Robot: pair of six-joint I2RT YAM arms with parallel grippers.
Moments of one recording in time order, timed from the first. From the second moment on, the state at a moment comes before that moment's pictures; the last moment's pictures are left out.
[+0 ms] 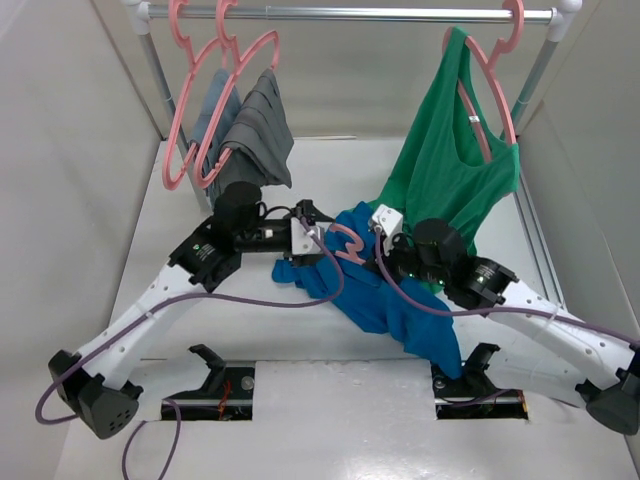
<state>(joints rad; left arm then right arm) -0.63 1.03 1.09 -0.38 0.72 0.71 0.84 0.97 0.90 -0.38 -0.13 -0.05</state>
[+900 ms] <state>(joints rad) -0.72 1.18 1.13 -0.42 0.67 0.79 0.83 1.08 0.90 -0.33 -0.19 -0.10</state>
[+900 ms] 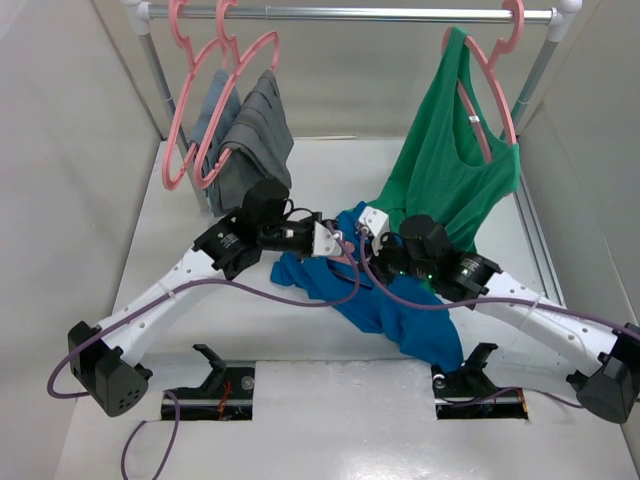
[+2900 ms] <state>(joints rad) -0.70 1.18 1.12 -0.53 0.55 0.96 0.79 0.67 0.50 -0.46 0.36 0.61</state>
